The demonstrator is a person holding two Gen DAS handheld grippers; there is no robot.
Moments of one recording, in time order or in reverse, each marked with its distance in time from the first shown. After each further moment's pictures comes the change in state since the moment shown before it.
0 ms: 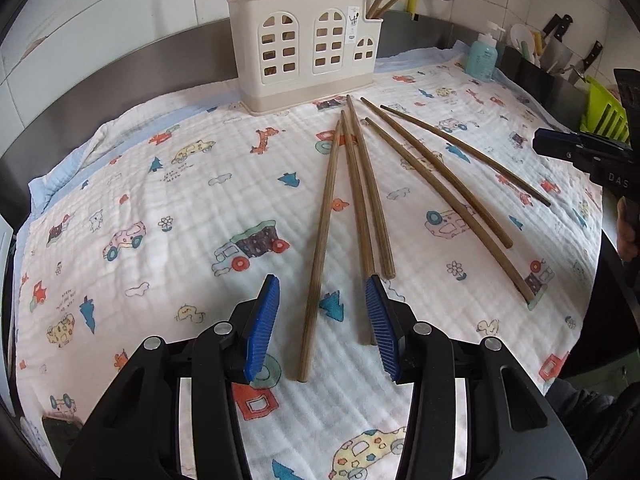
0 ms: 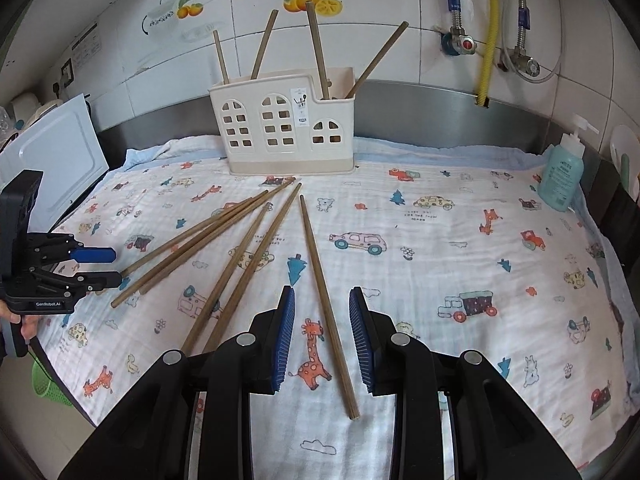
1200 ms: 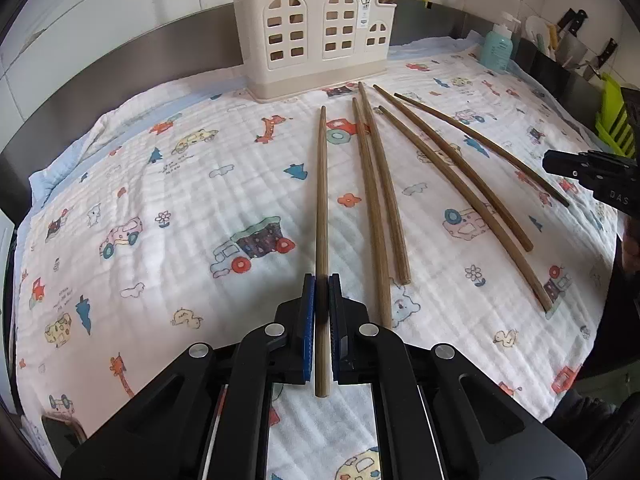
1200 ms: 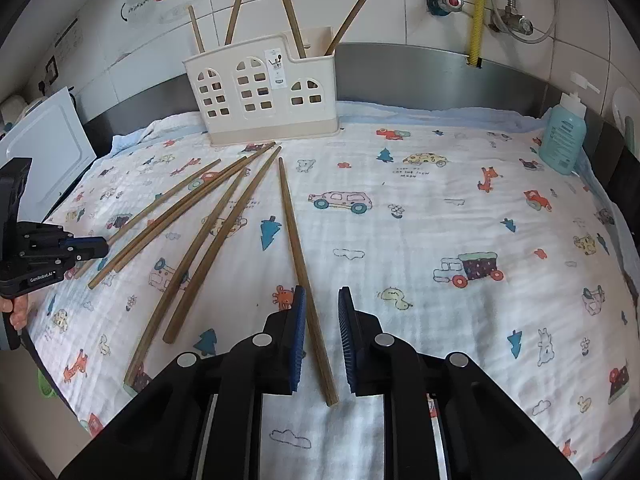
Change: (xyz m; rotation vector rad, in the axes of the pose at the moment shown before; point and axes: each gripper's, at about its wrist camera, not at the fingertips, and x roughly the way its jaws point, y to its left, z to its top) left arm 0.016 0.000 0.006 -0.014 0.043 0.031; right arm 0.023 -0.019 -0.018 0.035 0.077 0.002
